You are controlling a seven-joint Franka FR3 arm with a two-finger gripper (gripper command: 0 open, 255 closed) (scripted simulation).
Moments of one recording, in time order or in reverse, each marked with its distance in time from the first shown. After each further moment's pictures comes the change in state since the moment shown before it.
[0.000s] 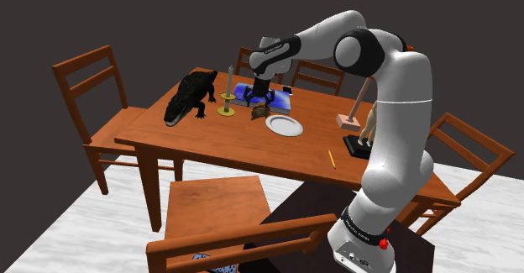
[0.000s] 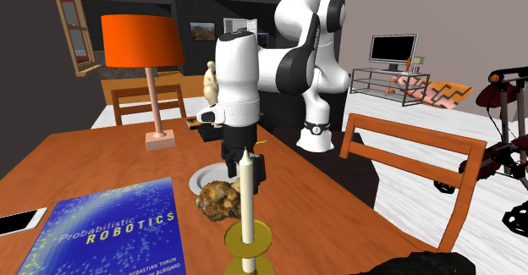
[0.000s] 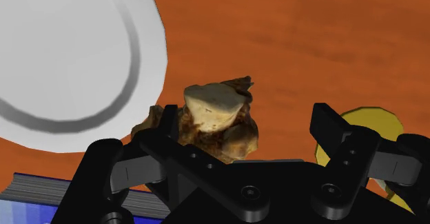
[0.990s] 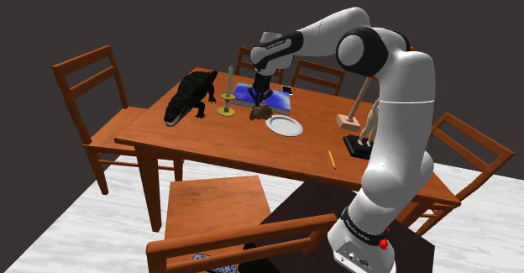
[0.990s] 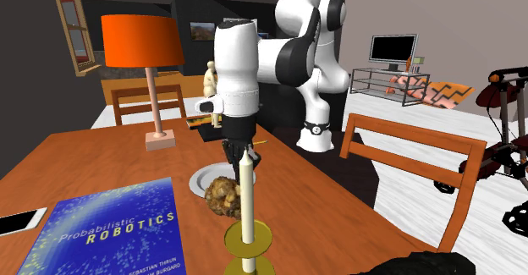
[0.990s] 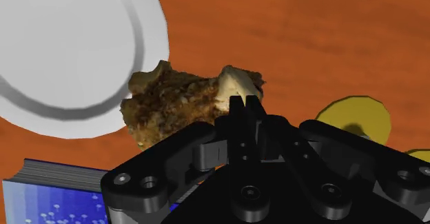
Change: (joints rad) arm -0.001 -0.024 -0.002 0.017 -0.002 -0.029 -0.001
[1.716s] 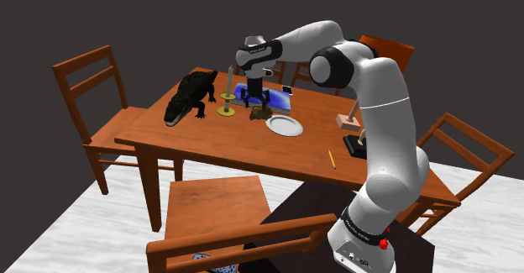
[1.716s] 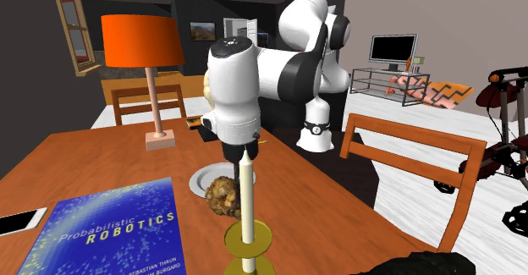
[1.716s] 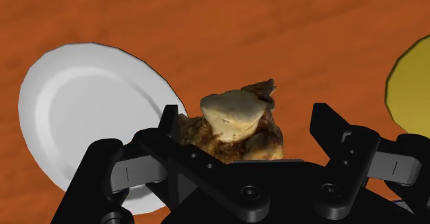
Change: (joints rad) arm 0.139 0.230 -0.141 0.312 0.000 -0.320 0.617
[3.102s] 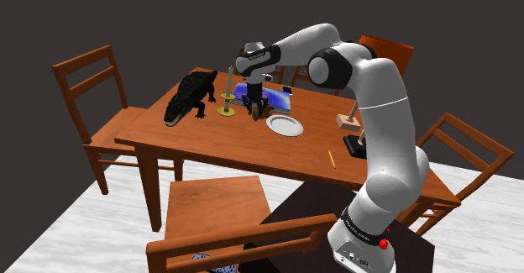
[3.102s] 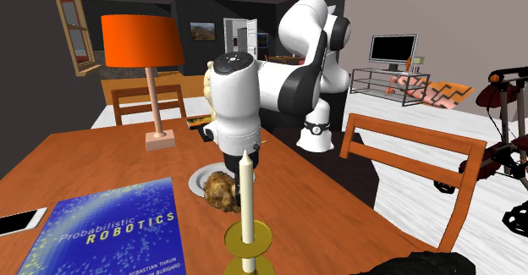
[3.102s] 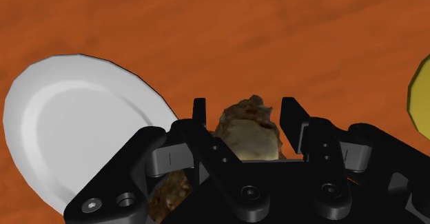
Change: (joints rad) arm 0.005 0.013 -0.004 -0.046 0.002 0.057 0.028
